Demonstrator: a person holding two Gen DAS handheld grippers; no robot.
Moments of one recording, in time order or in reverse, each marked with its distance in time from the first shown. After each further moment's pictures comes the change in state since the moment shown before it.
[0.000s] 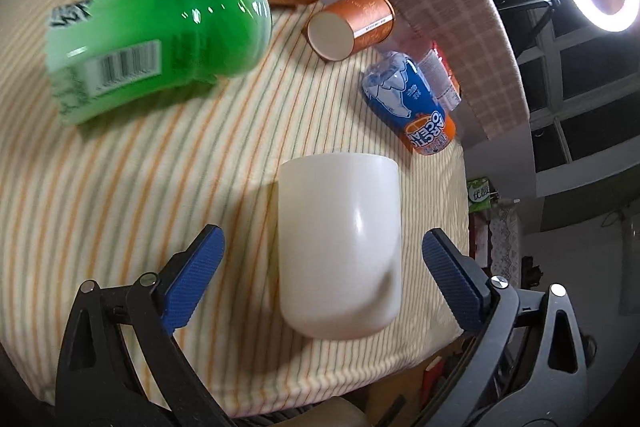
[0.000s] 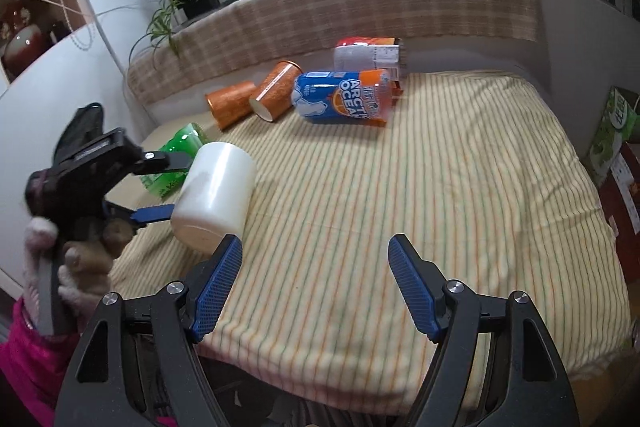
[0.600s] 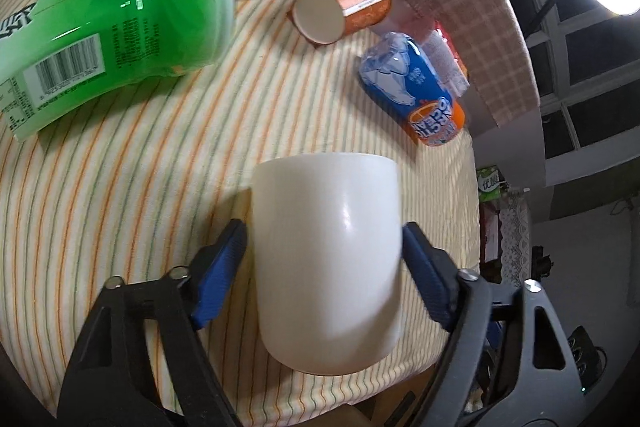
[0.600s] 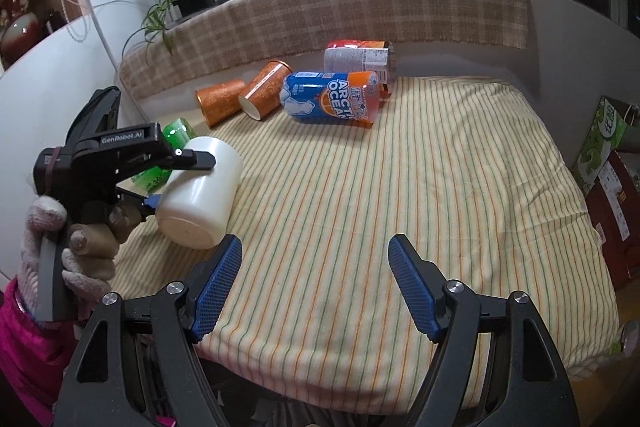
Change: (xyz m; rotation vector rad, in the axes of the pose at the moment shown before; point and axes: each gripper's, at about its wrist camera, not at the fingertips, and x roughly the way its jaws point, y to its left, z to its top) left arm 0.026 -0.012 0.006 0.047 0.039 0.023; right arm -0.002 -0.002 -0.006 -0.034 -0.017 -0.049
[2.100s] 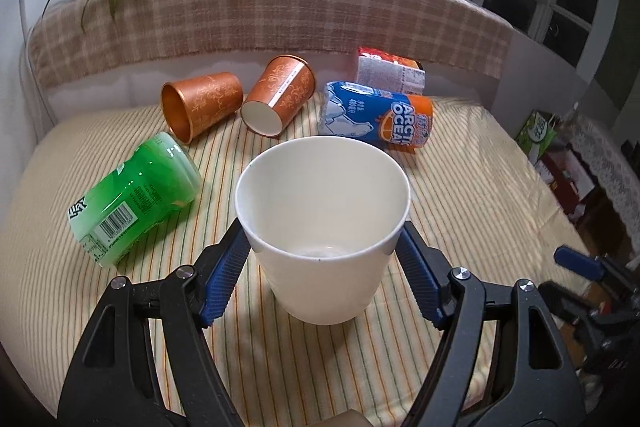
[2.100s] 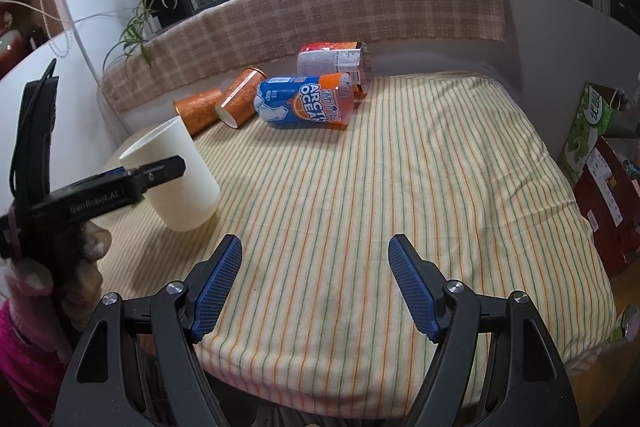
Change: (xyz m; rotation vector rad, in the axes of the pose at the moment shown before) left arm -0.020 -0.077 -0.048 0.562 -0.325 0.318; right arm -0.002 -0.011 -0.001 0.056 -0.015 -0.041
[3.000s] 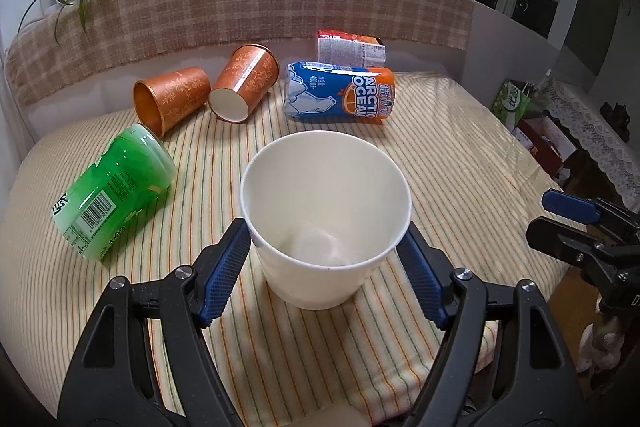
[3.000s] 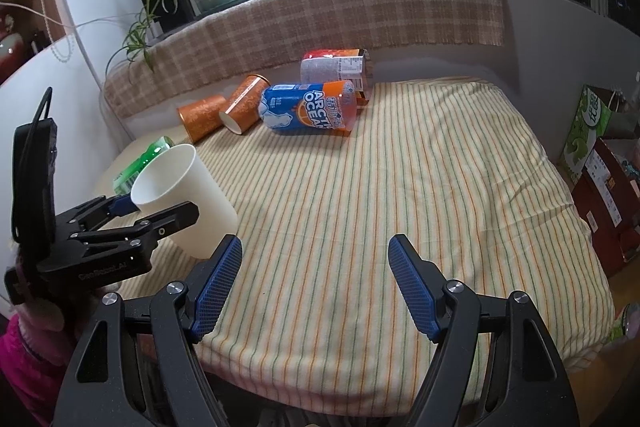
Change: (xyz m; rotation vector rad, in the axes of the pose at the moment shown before) left arm -0.007 -0.012 -0.021 0.093 0.016 -0.077; right arm -0.007 0.008 0.003 0.004 -0.019 -0.003
